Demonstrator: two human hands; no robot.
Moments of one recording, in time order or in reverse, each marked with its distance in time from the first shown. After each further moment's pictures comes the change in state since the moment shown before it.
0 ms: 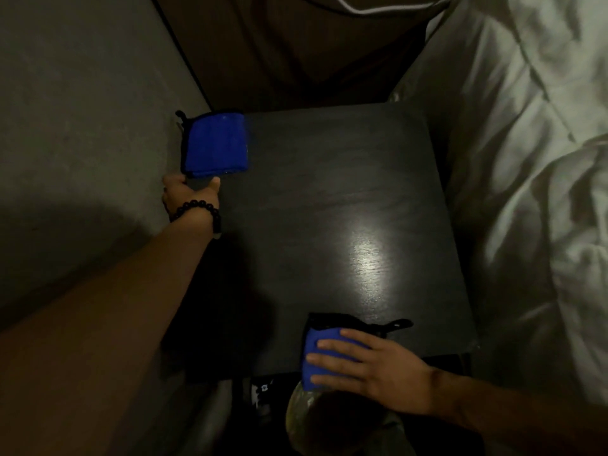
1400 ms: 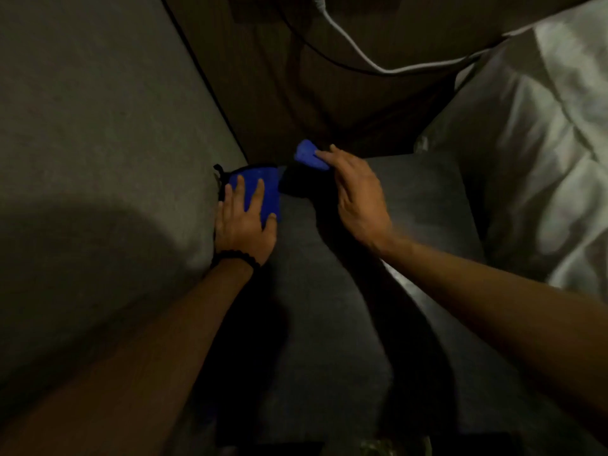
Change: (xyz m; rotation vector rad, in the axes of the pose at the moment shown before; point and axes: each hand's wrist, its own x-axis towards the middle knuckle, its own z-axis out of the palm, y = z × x) left_hand -0.010 0.030 0.005 0.870 -0.124 0.889; right_hand 0.166 0.262 -0.067 0.850 0.704 0.964
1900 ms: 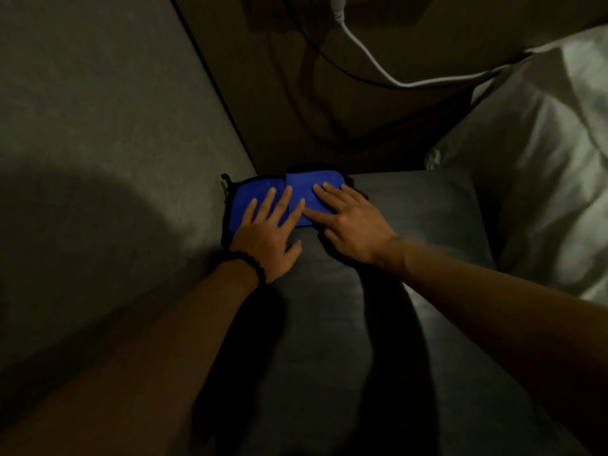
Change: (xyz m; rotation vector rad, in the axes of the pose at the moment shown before) left_hand 0.022 -0.003 0.007 0.266 -0.195 0.363; right_hand 0.019 0.032 0.021 -0.598 -0.553 -0.309
